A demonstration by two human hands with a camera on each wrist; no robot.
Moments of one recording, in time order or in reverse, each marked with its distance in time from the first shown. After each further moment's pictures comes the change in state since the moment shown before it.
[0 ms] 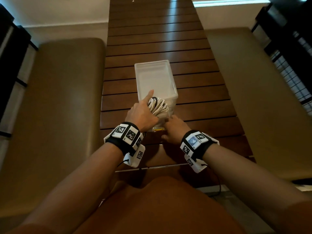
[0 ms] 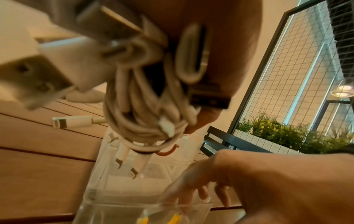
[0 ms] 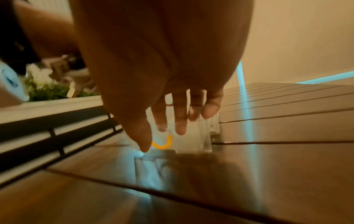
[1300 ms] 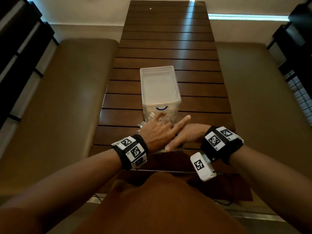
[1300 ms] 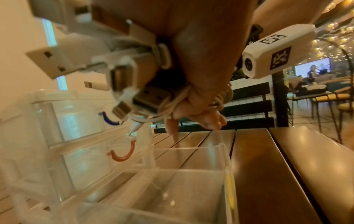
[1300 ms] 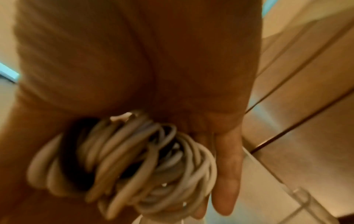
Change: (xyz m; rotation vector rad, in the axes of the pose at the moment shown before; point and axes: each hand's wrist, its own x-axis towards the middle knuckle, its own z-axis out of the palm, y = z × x) left_hand -0.026 0.032 0.053 0.744 0.208 0.889; right_hand -0.051 0.038 -0.079 0.934 -0.535 -0.130
